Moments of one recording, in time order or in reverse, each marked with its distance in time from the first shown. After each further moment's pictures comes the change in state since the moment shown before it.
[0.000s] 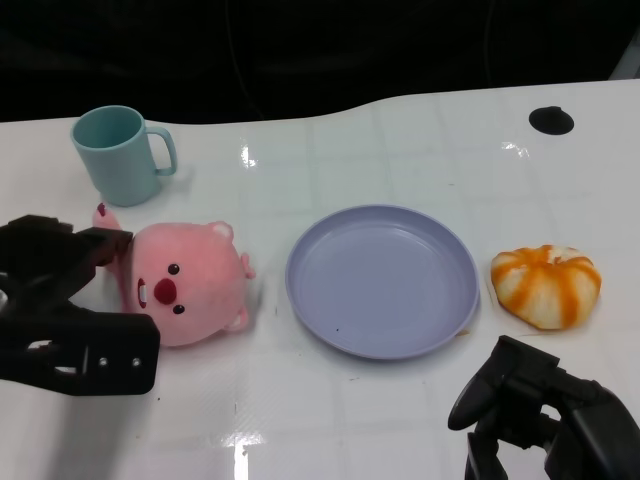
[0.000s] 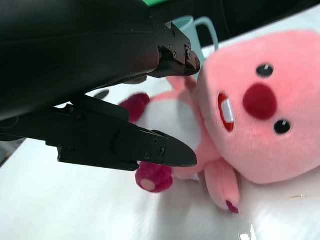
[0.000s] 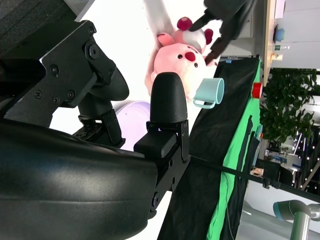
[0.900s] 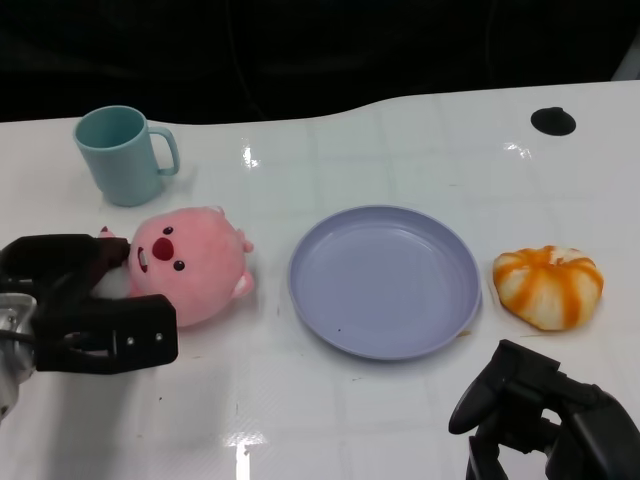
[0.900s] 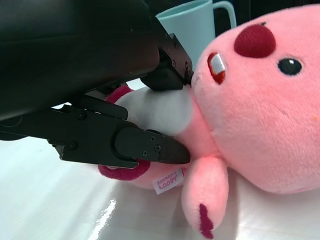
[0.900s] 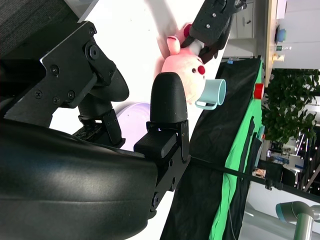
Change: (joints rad) left arm -0.240 -0.151 -0.156 0.629 -0.093 -0.153 0.417; right arm 0.010 -0.001 0.000 -0.002 0.000 0.002 0.000
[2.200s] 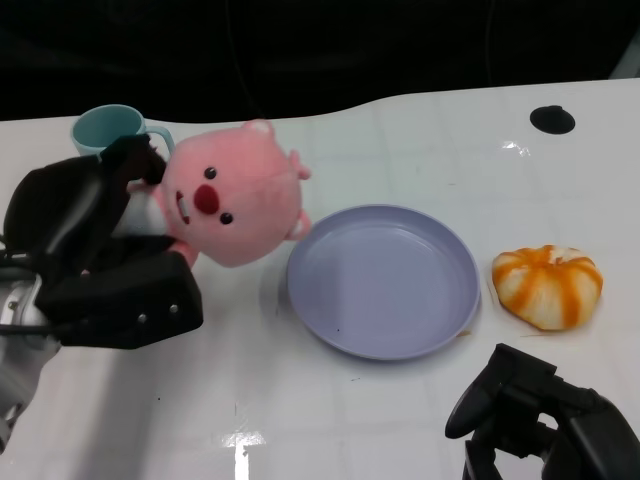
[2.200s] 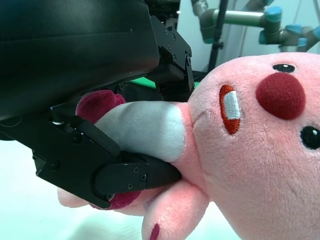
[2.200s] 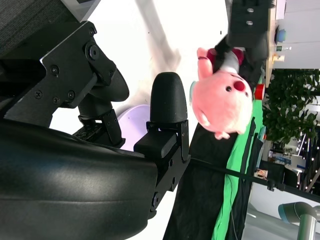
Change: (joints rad) left arm 0.164 0.005 0.181 -0.585 -0.134 0.070 0.068; right arm 0.011 0.001 0.014 -0.006 0.001 0.000 -0.005
